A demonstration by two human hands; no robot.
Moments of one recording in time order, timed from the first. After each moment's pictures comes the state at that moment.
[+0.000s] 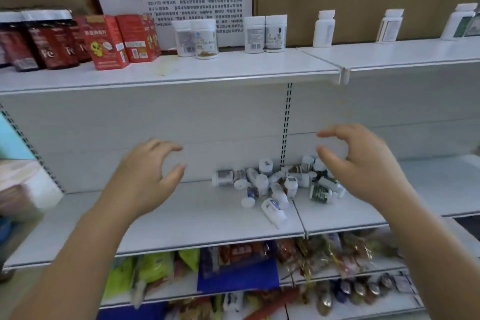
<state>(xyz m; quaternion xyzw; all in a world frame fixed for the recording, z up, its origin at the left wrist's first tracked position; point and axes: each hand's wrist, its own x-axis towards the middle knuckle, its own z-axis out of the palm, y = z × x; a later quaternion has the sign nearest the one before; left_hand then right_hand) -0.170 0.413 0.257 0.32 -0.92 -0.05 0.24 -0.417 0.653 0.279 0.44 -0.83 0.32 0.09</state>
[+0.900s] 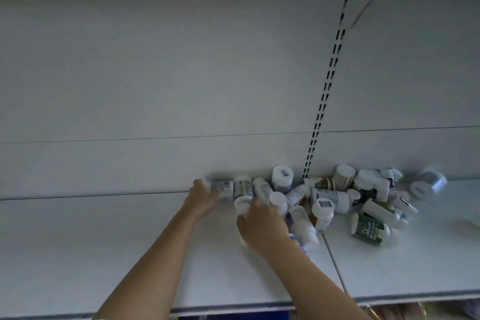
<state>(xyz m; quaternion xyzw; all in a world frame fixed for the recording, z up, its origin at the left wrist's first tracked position) -0.404 0.220 -0.034 0.52 -0.75 -0.39 0.09 -0.483 0.378 -0.015 0.43 -0.88 0.16 -0.13</state>
